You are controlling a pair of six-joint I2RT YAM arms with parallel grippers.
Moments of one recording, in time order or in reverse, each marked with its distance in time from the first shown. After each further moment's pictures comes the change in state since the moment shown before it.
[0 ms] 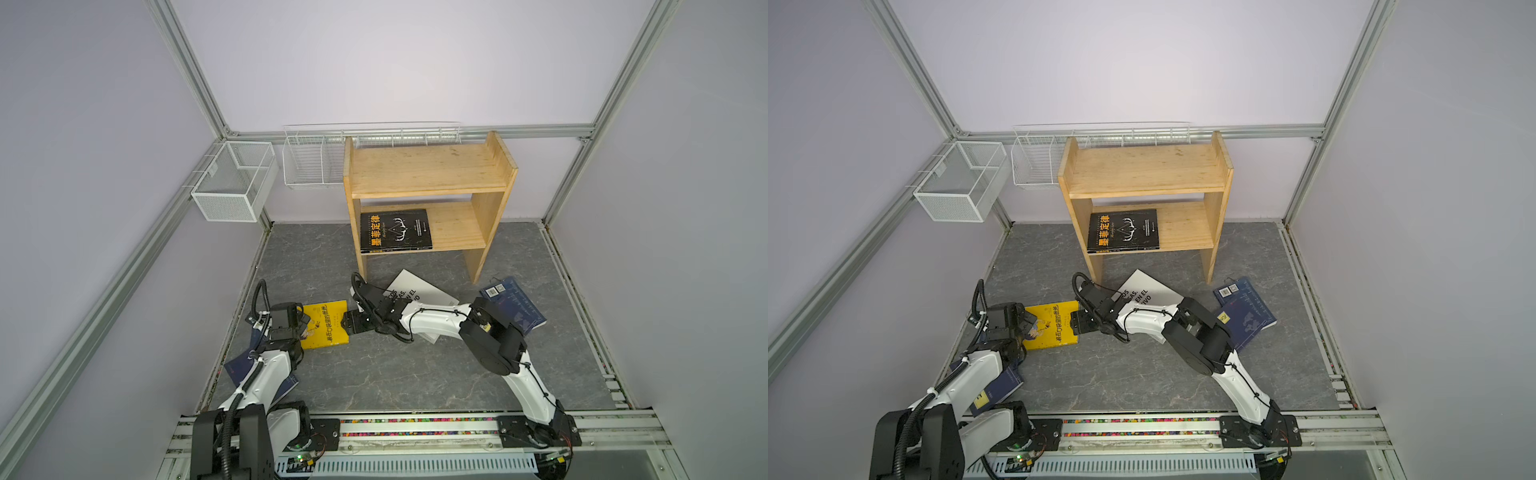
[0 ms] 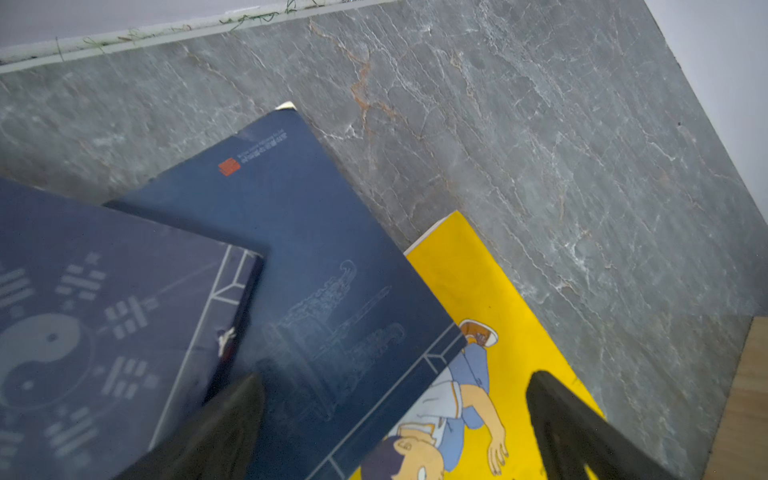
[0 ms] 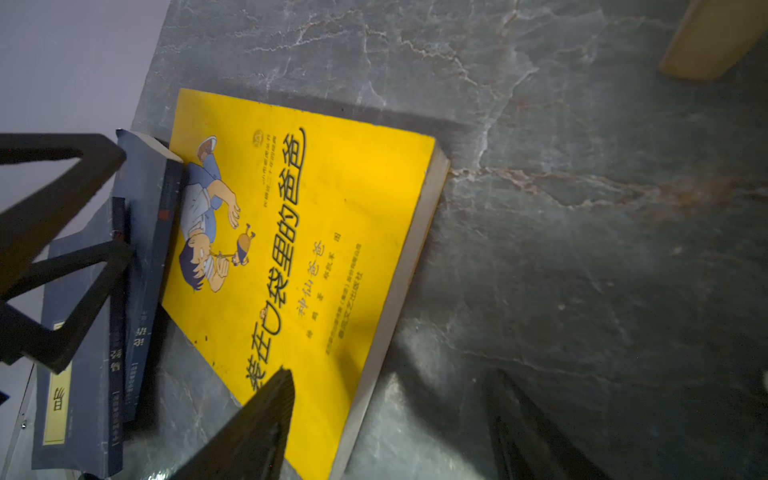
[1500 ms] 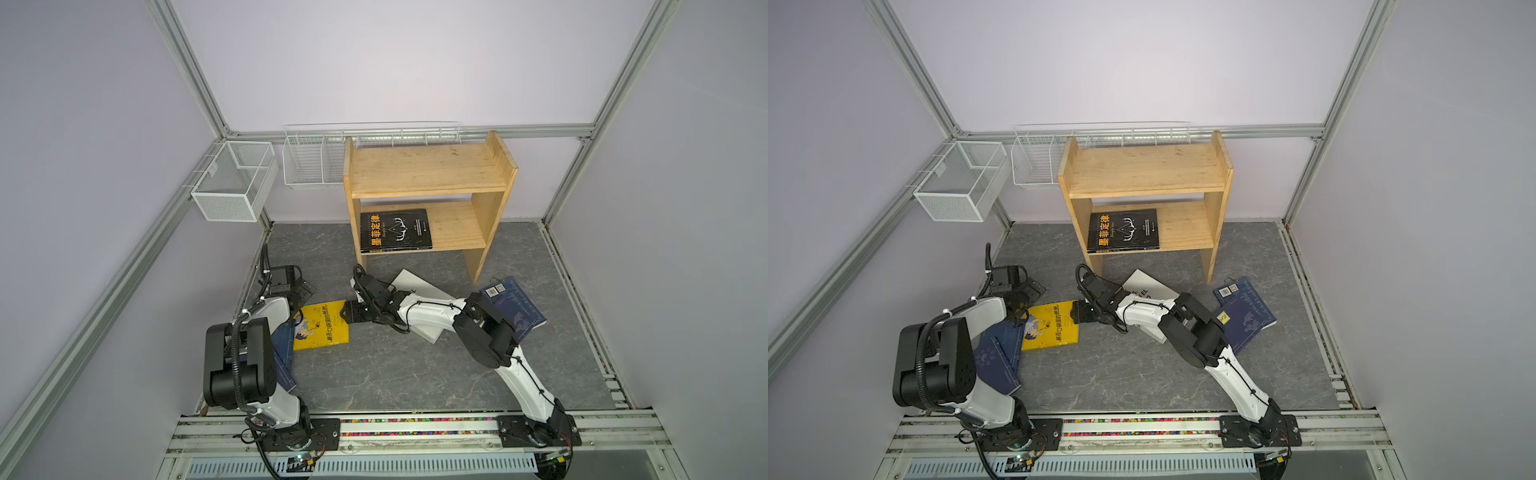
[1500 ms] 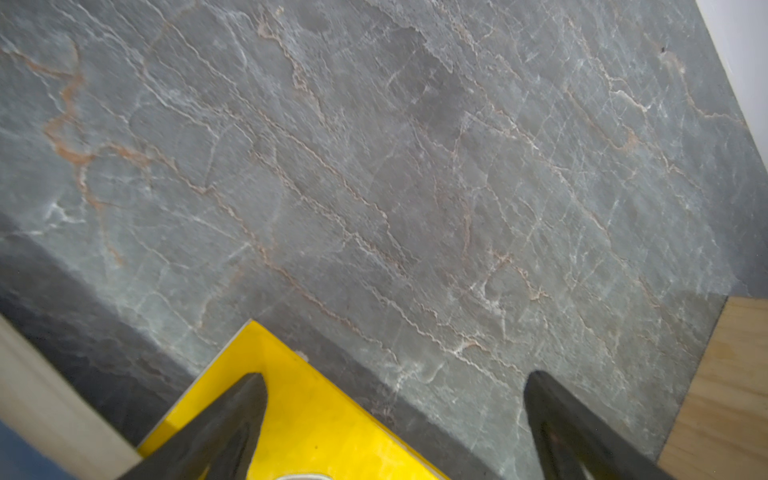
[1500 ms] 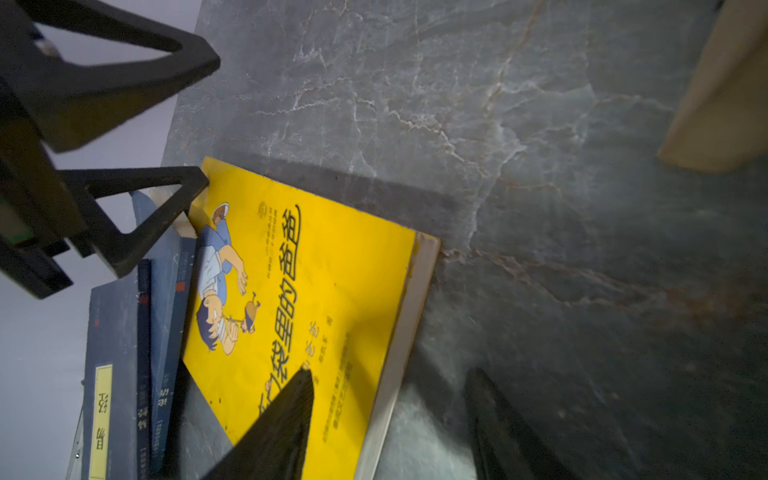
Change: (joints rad) left arm 0.038 0.467 0.409 -0.046 0.227 0.126; right arm -0.052 0.089 0.115 0.023 -0.067 0.060
